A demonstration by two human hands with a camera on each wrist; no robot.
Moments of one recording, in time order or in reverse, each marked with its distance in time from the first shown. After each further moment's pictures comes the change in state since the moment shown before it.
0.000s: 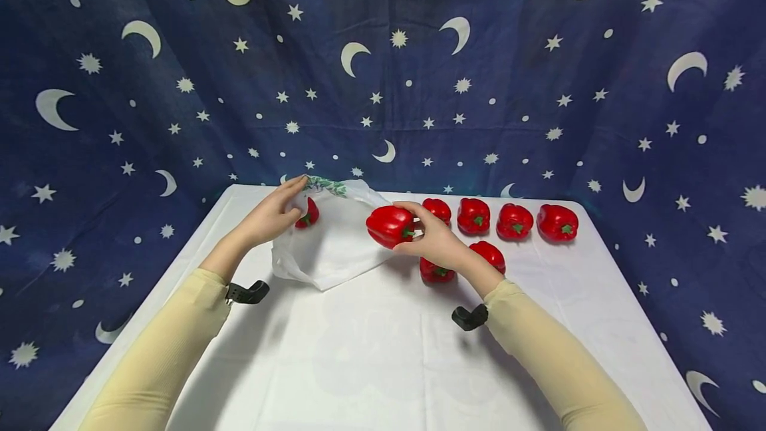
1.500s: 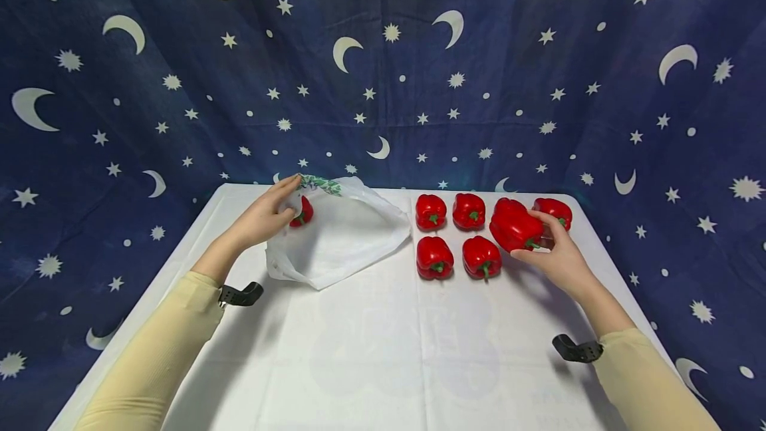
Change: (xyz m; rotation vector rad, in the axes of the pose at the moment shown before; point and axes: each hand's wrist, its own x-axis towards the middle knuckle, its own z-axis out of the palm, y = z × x) left_hand 0.000 -0.006 0.001 -0.016 -0.012 -0.003; right_hand -0.125 0.088 -0.129 -0.133 0.367 0.193
